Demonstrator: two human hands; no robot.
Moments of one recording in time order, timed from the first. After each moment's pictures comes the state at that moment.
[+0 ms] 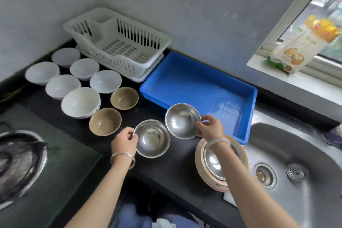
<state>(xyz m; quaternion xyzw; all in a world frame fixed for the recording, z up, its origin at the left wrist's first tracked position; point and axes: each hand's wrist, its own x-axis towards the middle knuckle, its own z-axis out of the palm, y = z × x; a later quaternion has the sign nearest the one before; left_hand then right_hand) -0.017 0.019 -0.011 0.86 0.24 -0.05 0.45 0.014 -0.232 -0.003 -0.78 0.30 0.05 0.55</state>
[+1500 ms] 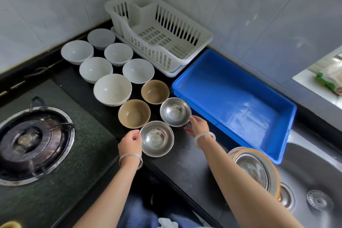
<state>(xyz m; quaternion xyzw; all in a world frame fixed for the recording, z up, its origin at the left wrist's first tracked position) -0.018 0.081 -0.051 0.78 0.39 -0.06 0.49 0.071 -0.116 -0.065 -0.70 0.33 0.20 0.60</state>
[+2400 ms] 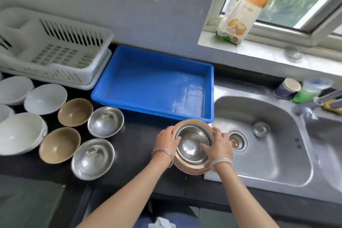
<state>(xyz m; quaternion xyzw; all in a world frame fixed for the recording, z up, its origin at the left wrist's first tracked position) -0.020 -0.157 -0.020 0.88 -0.07 -0.25 0.40 -0.099 -0.311 -0.033 -0.89 0.41 0.07 0.21</state>
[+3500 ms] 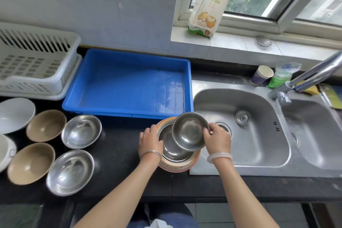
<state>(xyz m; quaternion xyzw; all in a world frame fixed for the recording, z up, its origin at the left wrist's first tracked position) -0.027 -0.181 -0.035 0.94 -0.10 -0.19 0.27 -0.114 -0.339 -0.002 -0.85 0.44 -0.10 0.27</state>
